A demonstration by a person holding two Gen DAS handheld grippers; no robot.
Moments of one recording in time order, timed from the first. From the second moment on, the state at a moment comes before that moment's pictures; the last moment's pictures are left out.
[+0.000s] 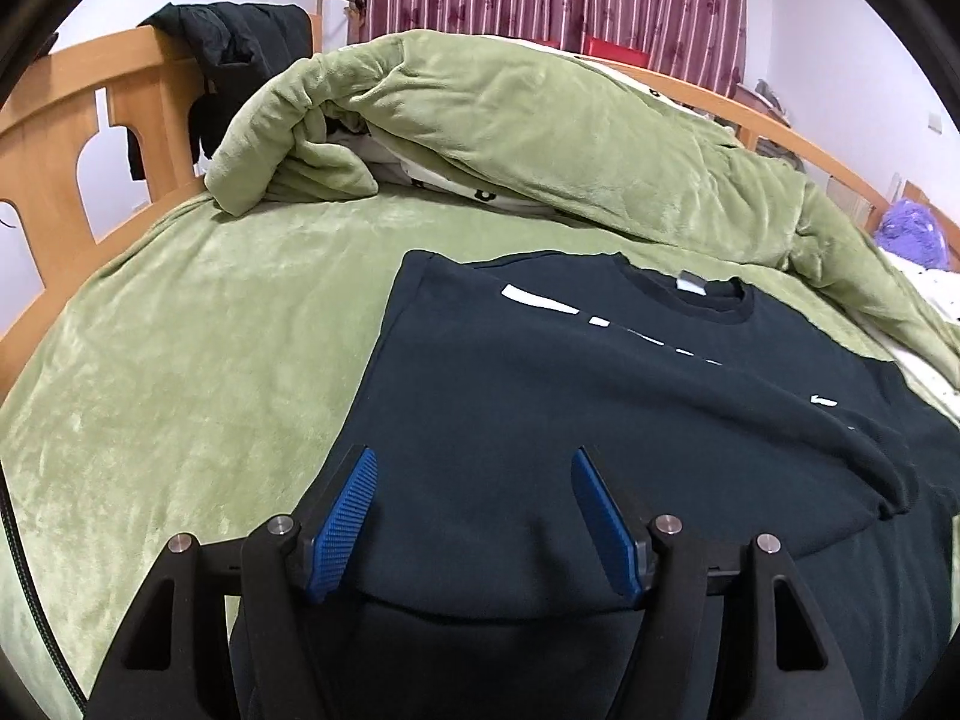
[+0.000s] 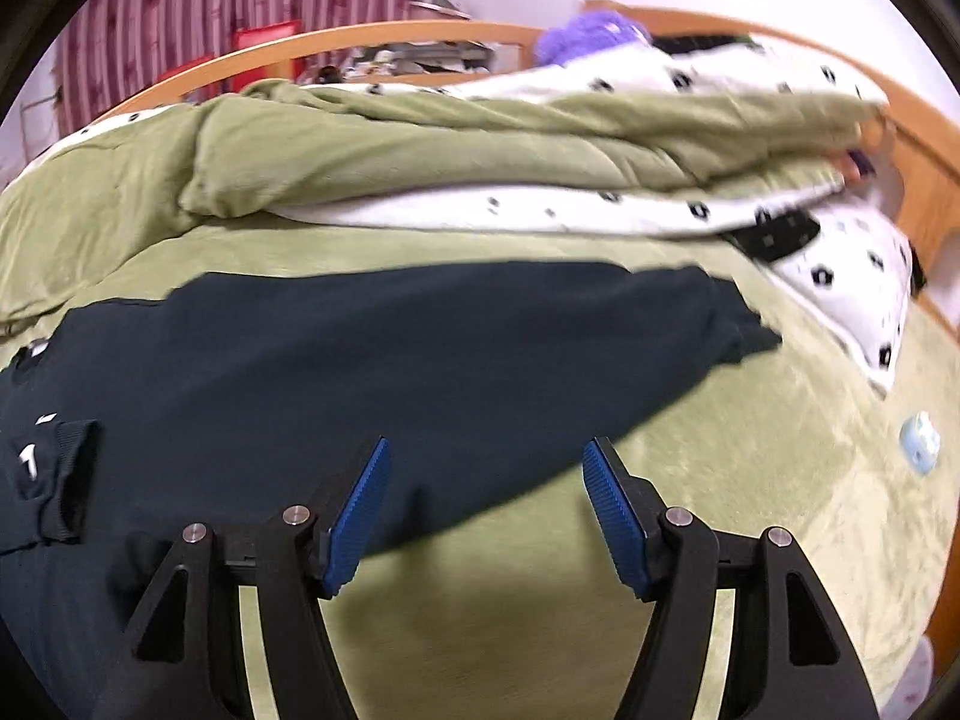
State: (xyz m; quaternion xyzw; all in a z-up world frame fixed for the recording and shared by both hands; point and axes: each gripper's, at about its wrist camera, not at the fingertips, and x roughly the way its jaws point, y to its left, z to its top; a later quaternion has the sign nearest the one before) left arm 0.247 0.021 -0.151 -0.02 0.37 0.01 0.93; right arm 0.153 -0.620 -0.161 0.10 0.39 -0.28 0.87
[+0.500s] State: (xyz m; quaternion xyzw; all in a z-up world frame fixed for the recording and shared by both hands) left arm 0.257 0.017 -0.174 0.01 0.39 0.04 0.92; right arm 0.183 -0.687 -0.209 0.19 0.39 -0.27 0.86
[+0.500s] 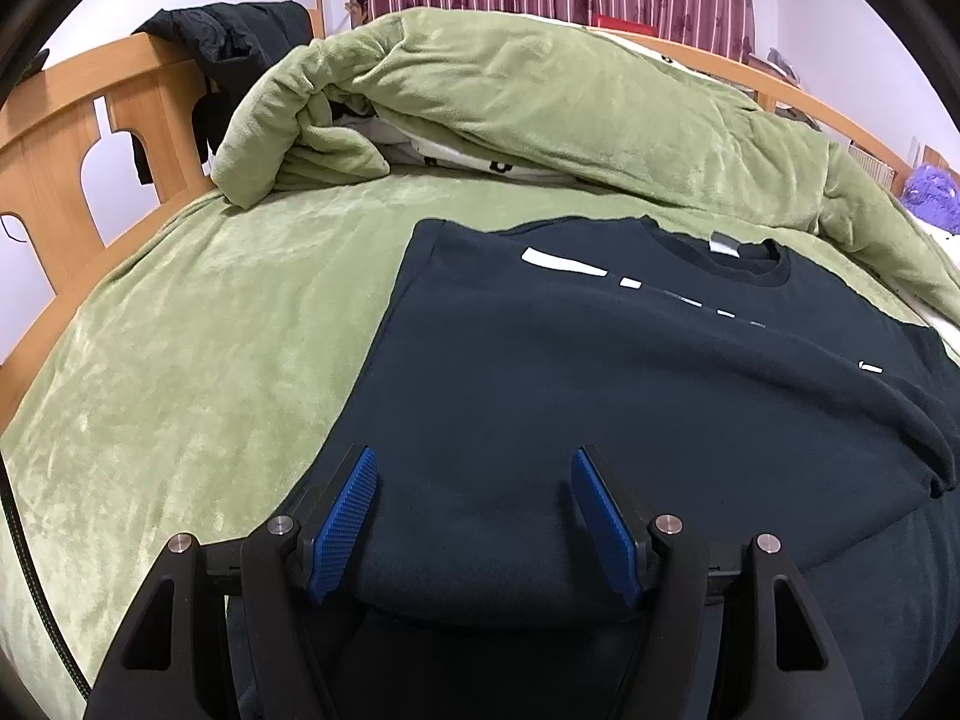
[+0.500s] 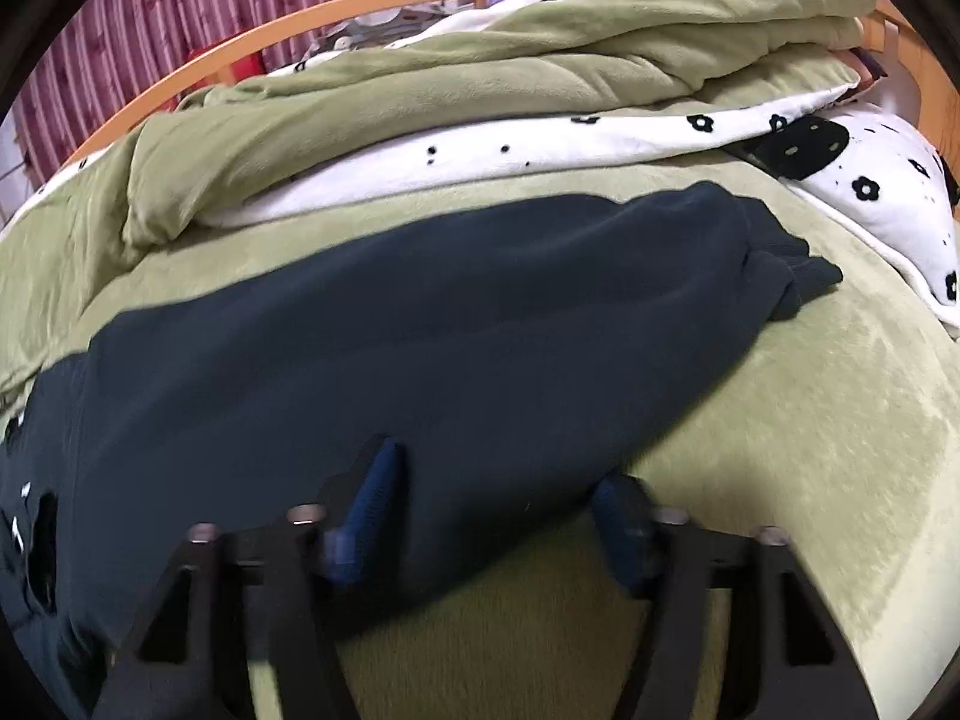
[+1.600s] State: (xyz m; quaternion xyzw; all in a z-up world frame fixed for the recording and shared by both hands) left arm 0.226 0.101 -0.135 -0.13 0.38 -0.03 0.91; right arm 0.255 -0.238 -0.113 0.03 0.34 -0.01 0.94
